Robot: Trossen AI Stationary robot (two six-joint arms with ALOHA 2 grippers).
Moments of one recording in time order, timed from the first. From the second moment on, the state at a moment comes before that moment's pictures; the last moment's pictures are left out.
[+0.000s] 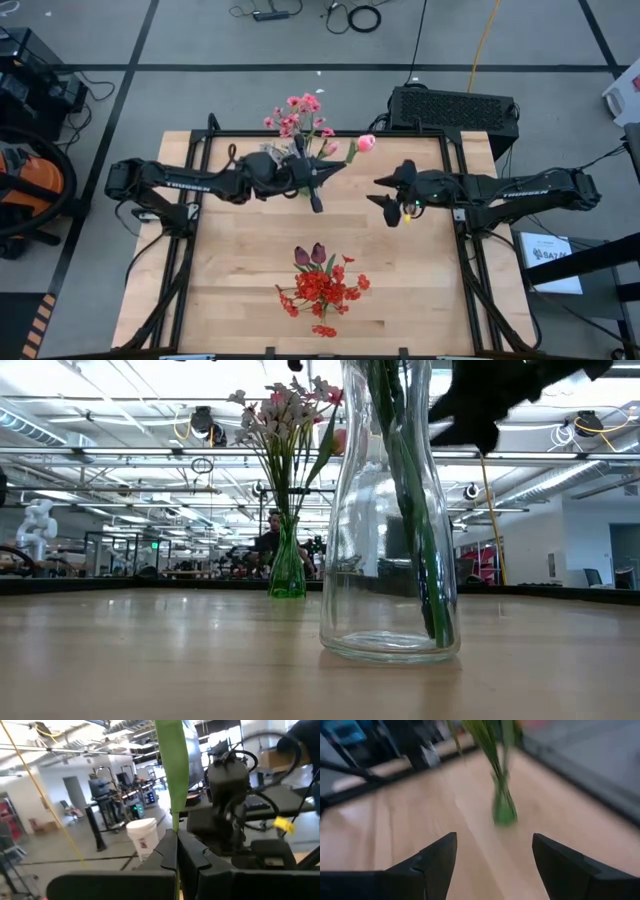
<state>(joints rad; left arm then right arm) 0.04 1.51 1.11 0.58 -0.17 0.30 0.00 0.96 0.72 -0.19 0.29 0.36</state>
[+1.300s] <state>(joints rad) 0.04 1.51 1.11 0.43 -0.15 0.11 -0.13 1.16 0.87 0.37 0.02 0.04</state>
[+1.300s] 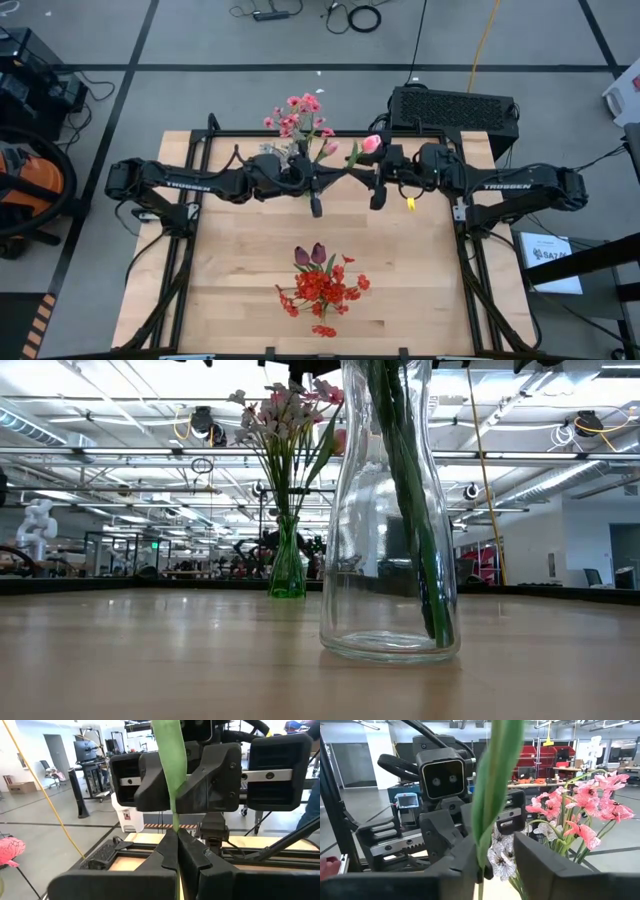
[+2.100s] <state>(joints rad) -0.04 1.27 1.11 0.20 -0.20 0.05 -0.13 1.03 0.87 -0.03 0.19 0.06</state>
